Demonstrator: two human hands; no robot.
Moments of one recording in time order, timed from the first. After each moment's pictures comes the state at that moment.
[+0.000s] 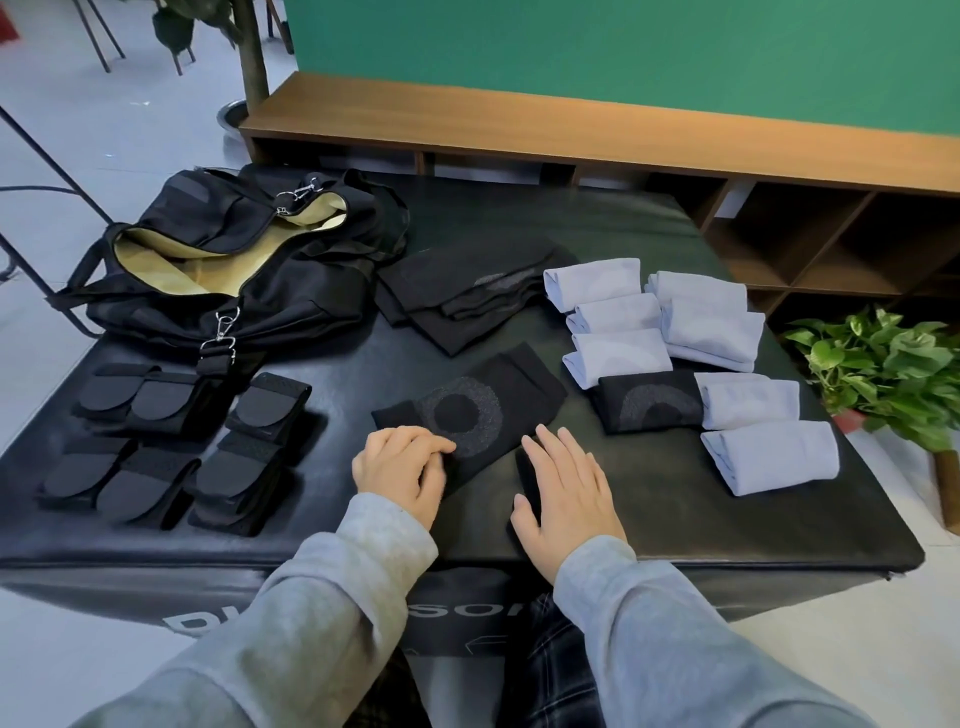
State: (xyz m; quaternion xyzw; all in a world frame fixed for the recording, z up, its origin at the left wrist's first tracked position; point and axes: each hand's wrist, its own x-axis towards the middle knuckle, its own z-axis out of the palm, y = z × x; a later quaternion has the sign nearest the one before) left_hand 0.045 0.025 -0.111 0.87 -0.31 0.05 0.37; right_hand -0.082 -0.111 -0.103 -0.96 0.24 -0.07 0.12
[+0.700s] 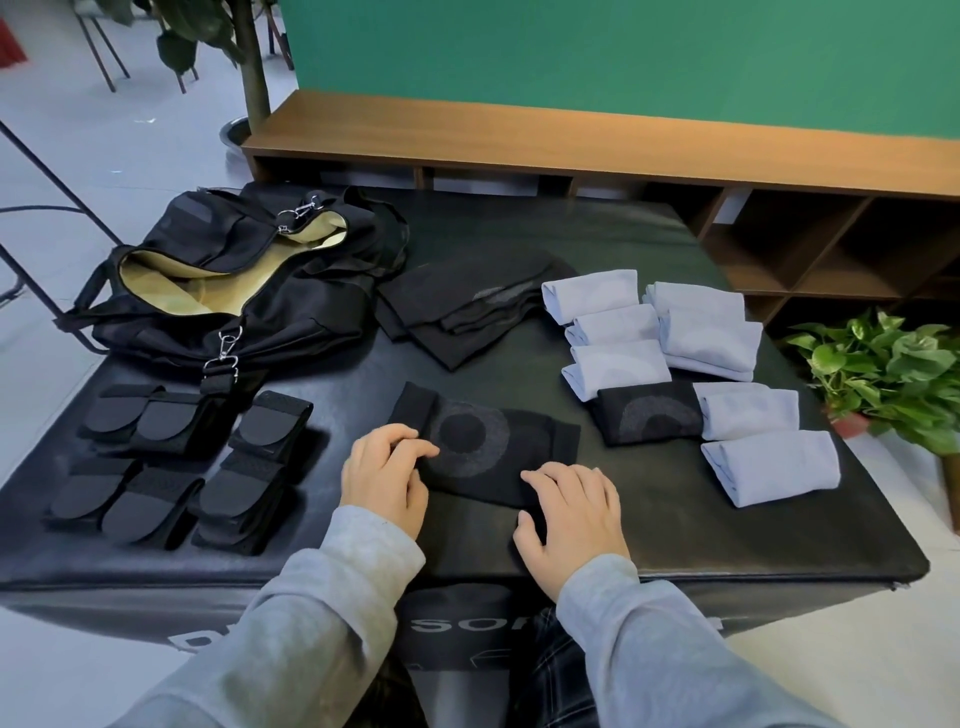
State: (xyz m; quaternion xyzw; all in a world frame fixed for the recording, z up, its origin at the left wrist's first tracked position) left_hand 0.056 0.034 -0.103 0.86 -0.35 0.12 0.36; right_hand -0.084 -0.111 -0.109 -0.95 0.24 -0.17 0.05
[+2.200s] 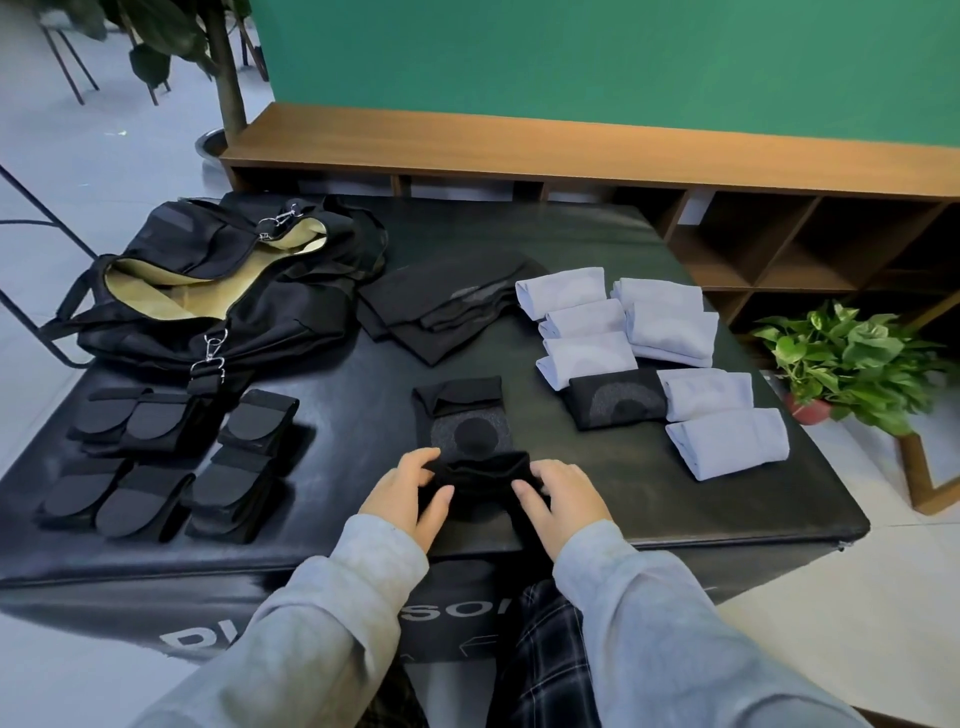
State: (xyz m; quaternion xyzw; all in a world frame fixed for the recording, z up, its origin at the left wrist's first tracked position) left_hand 0.018 0.034 -0.095 0.86 -0.31 -0.11 0.39; right_hand -0.095 -0.122 -0.085 -0.91 0.30 -0.06 0.27
